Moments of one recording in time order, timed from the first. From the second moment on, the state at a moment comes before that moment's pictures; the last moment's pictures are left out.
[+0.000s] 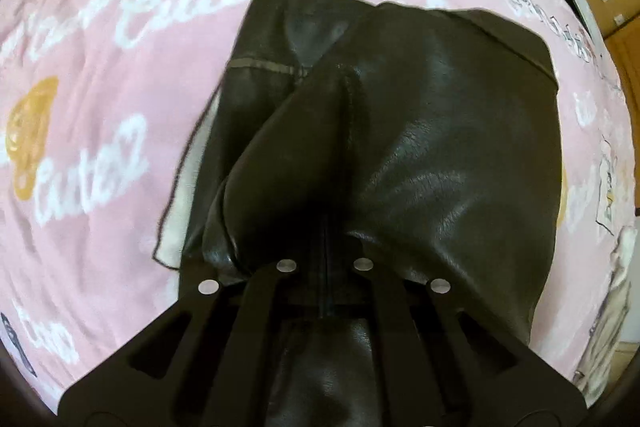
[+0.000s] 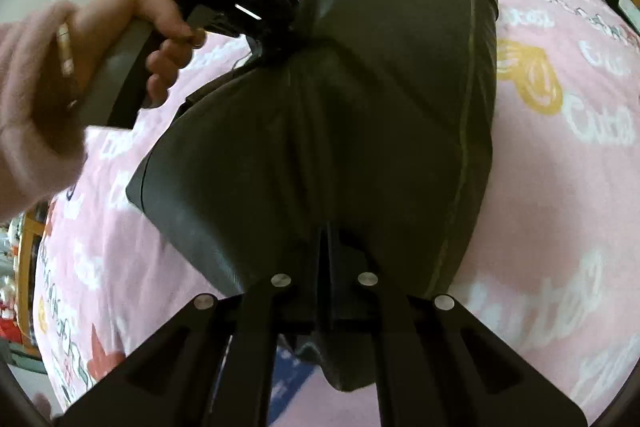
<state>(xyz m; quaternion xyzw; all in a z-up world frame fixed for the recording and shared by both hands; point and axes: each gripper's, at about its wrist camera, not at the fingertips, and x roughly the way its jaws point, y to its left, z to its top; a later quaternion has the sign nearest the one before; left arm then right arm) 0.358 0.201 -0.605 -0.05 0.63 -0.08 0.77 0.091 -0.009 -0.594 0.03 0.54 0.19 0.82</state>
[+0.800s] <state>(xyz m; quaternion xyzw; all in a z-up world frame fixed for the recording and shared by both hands) 0.258 0.292 -0.590 -0.14 0.63 -0.16 0.75 0.097 -0.121 -0.547 0.21 0.52 0.08 0.83</state>
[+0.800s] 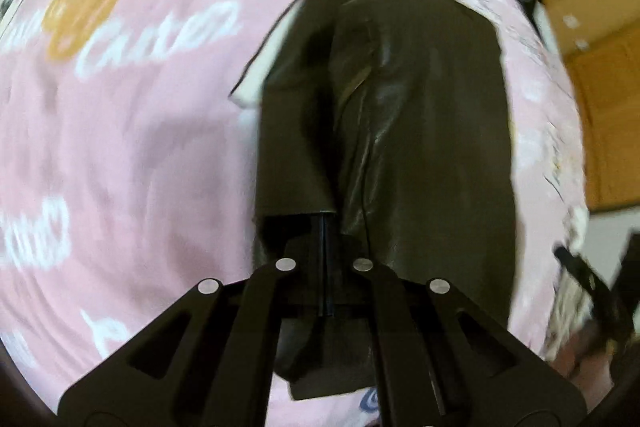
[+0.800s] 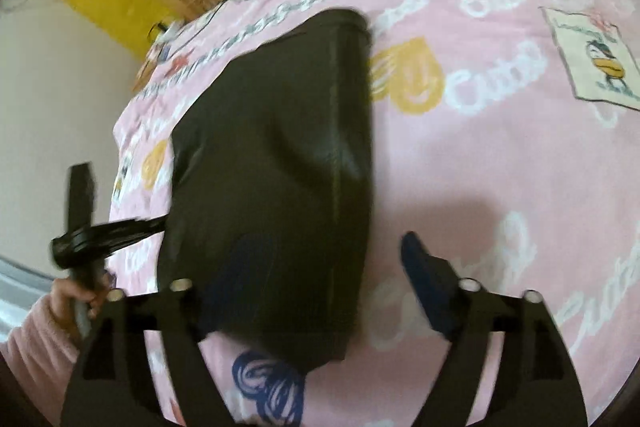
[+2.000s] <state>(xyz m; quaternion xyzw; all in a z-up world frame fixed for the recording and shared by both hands) 0.297 0.241 -0.672 -0.21 0.70 -0.34 0.59 0.215 -0.096 -0.640 0.25 0.61 0.20 0.73</state>
